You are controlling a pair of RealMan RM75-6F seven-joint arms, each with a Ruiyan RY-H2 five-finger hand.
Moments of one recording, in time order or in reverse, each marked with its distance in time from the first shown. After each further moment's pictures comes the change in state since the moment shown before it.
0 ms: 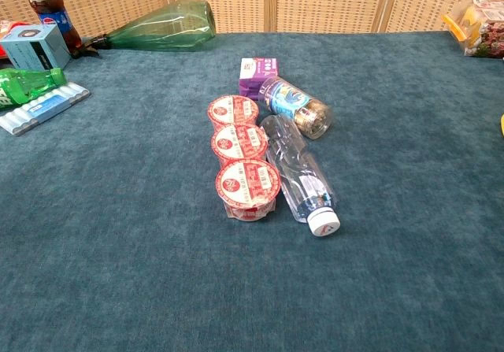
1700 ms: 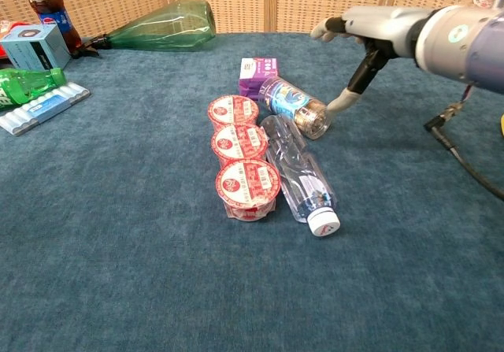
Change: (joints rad) left arm -0.009 0.014 0.005 0.008 0.029 0.000 -0.025; right arm 0.432 -0.439 0.125 0.180 0.443 -0.197 -0.284
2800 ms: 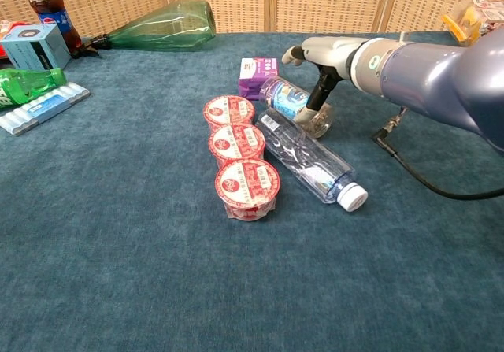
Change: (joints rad) left arm 0.012 0.004 -0.004 0.008 -0.031 0.011 -0.004; right arm 0.146 -0.188 0.009 0.344 0.114 -0.133 -0.003
